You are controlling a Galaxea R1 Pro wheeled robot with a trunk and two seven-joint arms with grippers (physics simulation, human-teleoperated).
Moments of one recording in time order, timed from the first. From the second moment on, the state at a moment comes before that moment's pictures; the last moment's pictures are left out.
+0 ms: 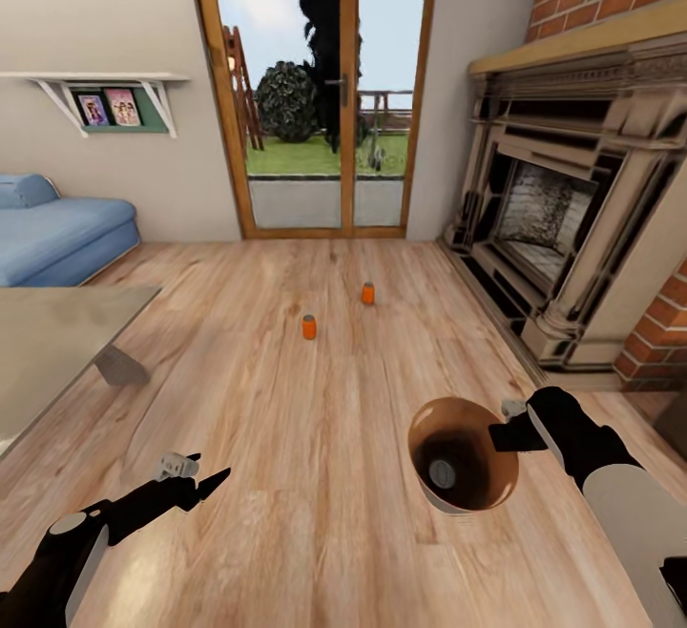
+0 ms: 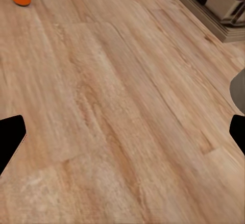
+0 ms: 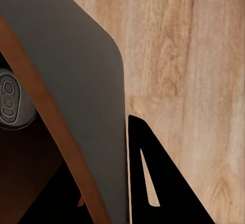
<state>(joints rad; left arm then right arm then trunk) -0.35 0.20 0.27 -0.96 -0.01 0.12 -0.88 -0.85 -0.27 0.10 -0.63 0.05 0.97 0.35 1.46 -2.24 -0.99</state>
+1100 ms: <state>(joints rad) -0.35 0.20 0.27 -0.92 0.00 0.12 -0.88 -0.85 -0.26 0.10 -0.63 0.05 0.97 0.35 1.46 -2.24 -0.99</state>
